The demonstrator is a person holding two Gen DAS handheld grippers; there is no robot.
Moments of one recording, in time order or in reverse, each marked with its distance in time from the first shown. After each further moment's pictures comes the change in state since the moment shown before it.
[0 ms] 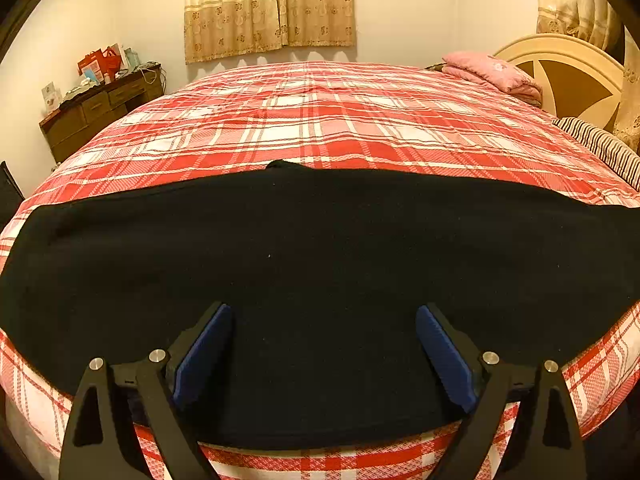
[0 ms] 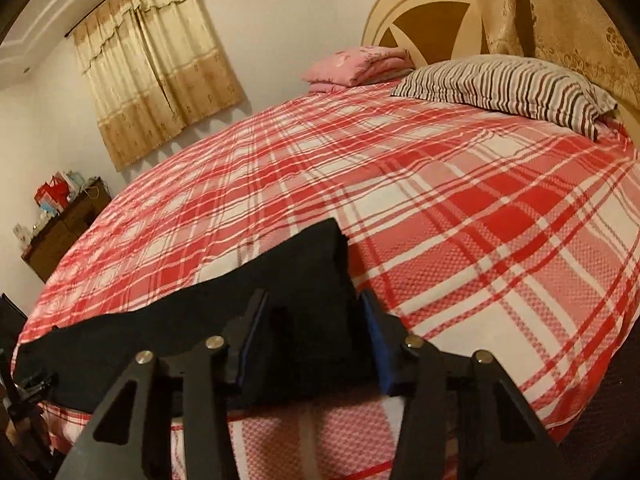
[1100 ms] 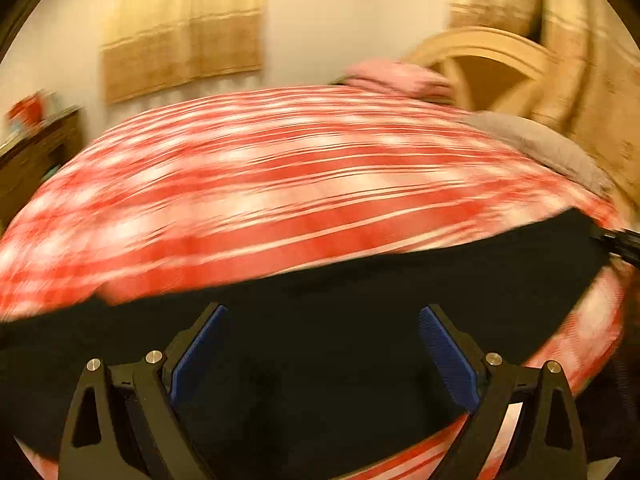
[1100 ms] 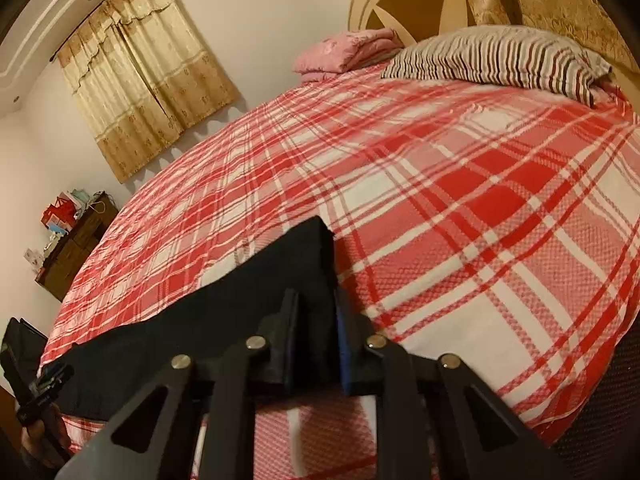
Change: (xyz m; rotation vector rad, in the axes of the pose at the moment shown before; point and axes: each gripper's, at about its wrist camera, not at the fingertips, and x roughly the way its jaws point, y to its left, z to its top) left arm -0.025 -0.149 0.066 0.196 -0.064 -0.299; right arm -0.001 -0.013 0.007 0.079 0.044 0.044
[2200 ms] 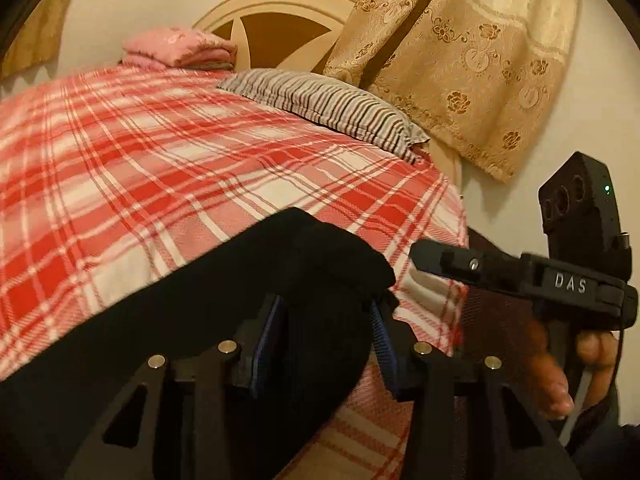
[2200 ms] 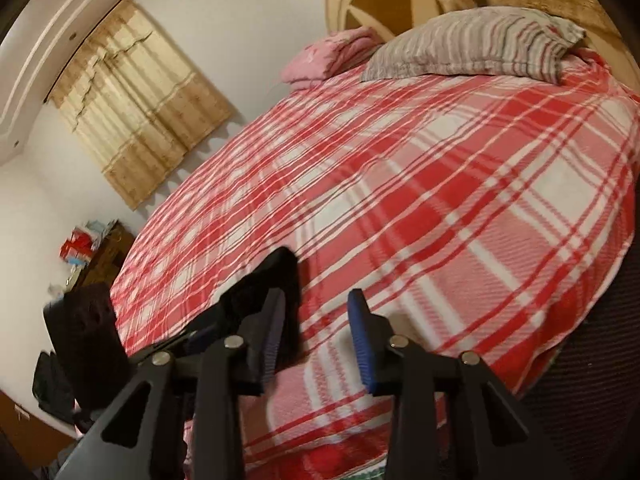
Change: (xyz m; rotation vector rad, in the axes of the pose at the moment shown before) left arm 0.076 -0.260 0.057 0.160 0.111 -0.656; right arm -0.043 -0.041 0.014 0.122 0.022 0.084
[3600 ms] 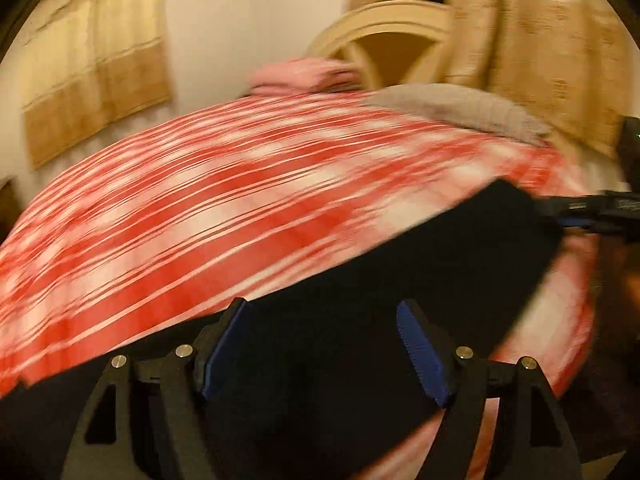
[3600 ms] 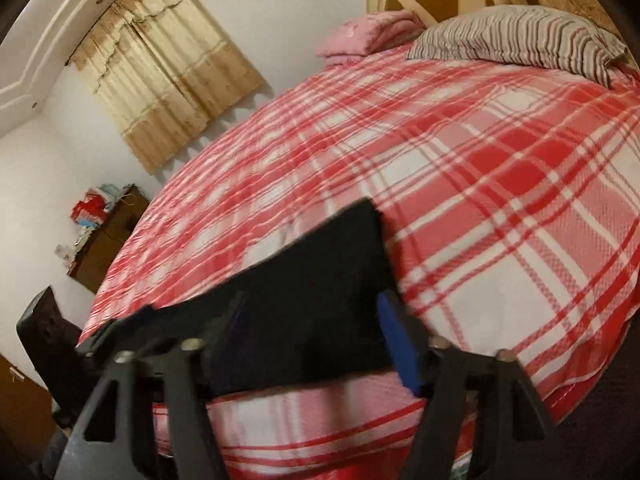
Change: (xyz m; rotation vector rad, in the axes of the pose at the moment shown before) left arm -0.127 0.101 -0.069 0.010 -0.059 0.595; right arm 0.029 0.038 -0.032 -0.089 0.044 0.028
